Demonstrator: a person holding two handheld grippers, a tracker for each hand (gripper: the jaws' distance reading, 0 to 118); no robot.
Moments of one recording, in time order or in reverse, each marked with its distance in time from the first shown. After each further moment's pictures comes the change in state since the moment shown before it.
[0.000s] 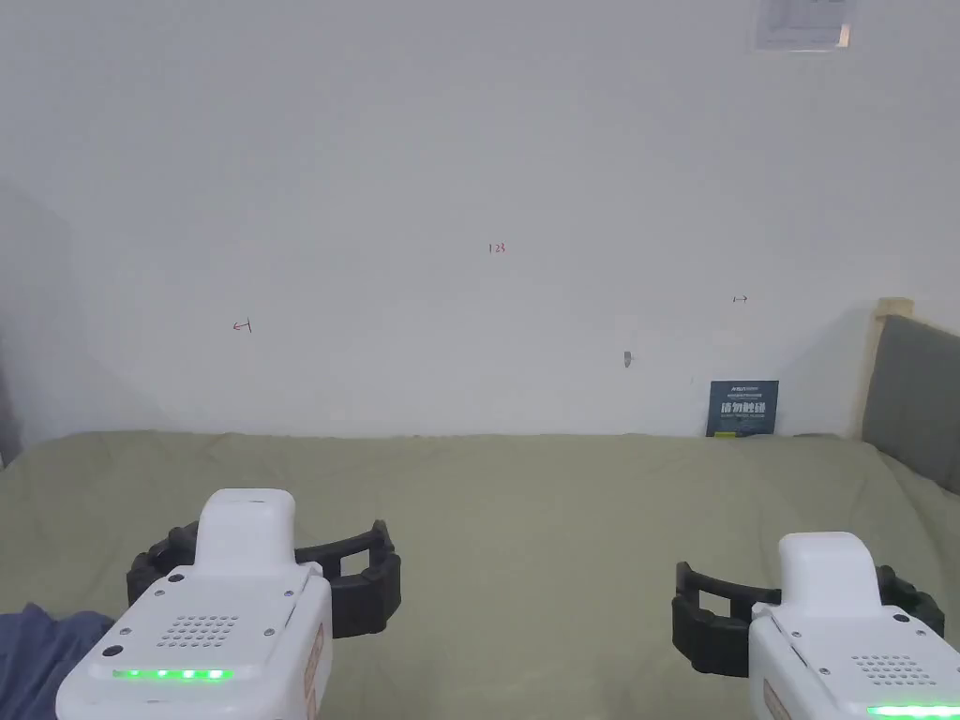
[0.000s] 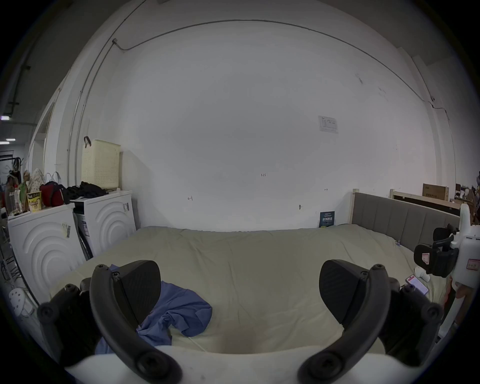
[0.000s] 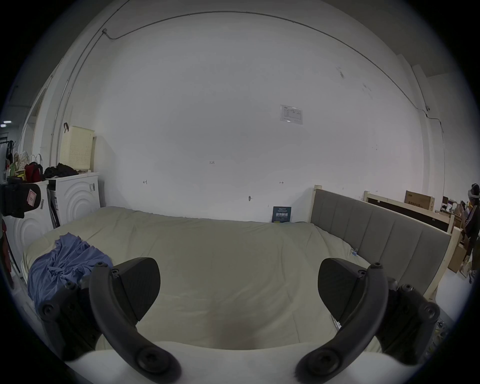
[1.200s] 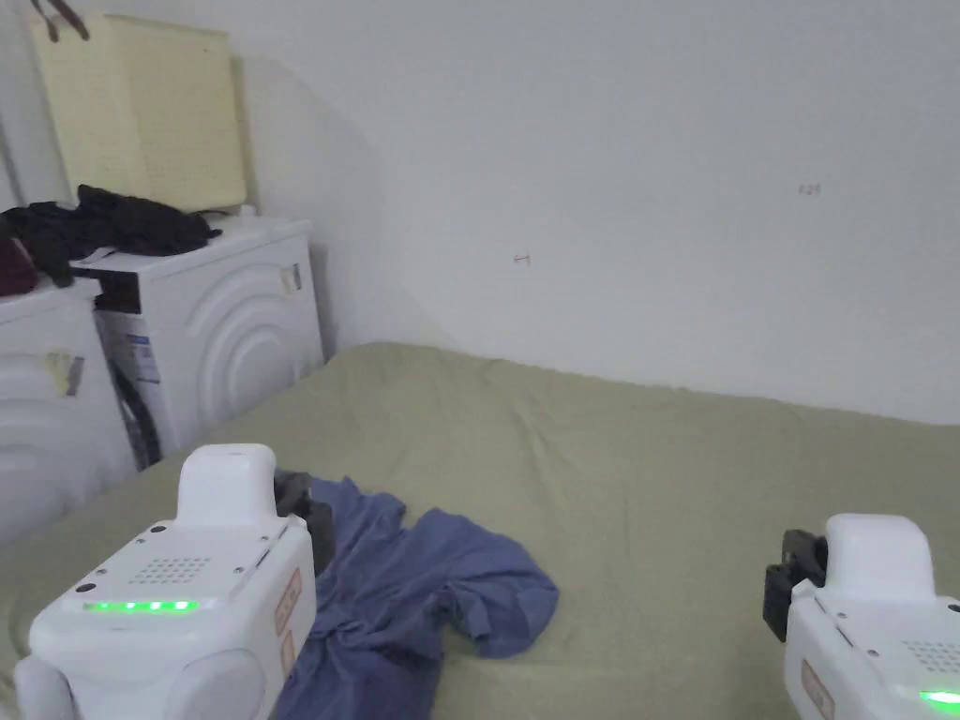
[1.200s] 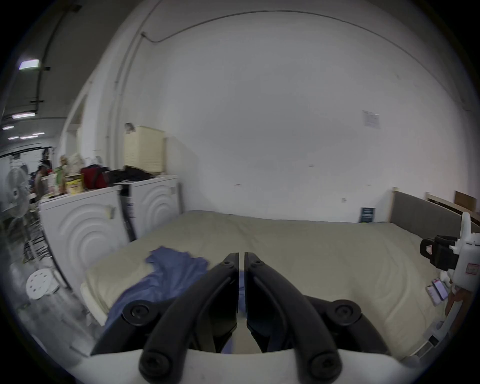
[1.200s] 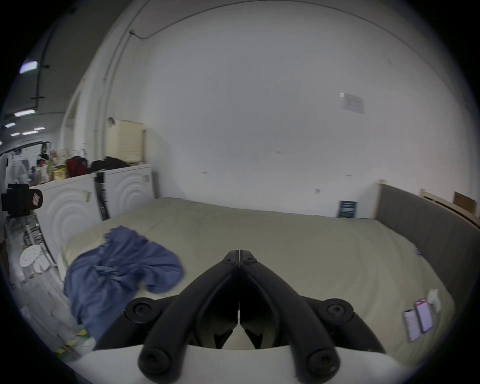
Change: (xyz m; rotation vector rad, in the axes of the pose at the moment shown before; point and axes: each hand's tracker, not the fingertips) left arm -0.181 -0.021 0.073 -0.109 0.394 0.104; right arm -0.178 0.002 -0.028 -0.050 0.398 0.013
